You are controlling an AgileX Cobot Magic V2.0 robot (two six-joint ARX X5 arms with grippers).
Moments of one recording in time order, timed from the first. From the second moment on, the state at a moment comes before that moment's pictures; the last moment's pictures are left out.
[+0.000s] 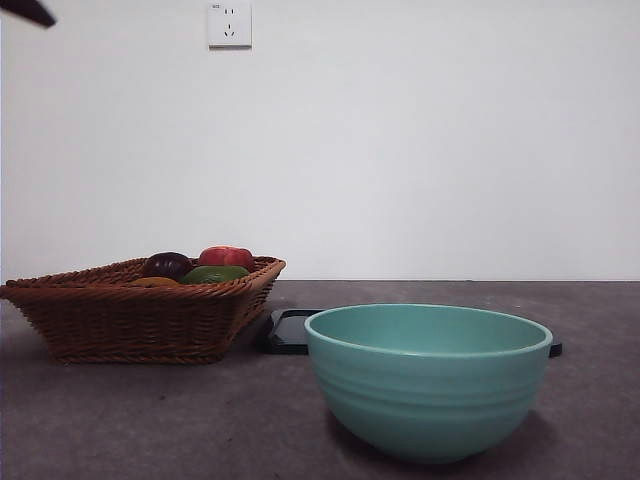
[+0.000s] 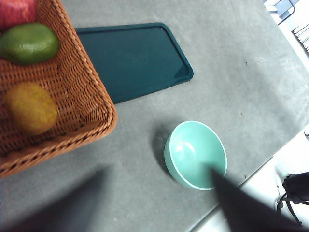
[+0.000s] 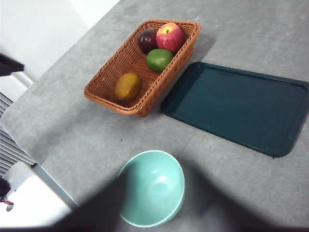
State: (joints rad) left arm -0.32 0.88 1.03 -0.85 0.50 -0.16; right arm 0.15 0.62 0.95 -0.90 -0.60 0.07
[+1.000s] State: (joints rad) left arm -0.32 1.21 1.31 -1.05 0.24 -0.12; right arm 0.14 0.59 0.95 -0.92 -0.60 0.08
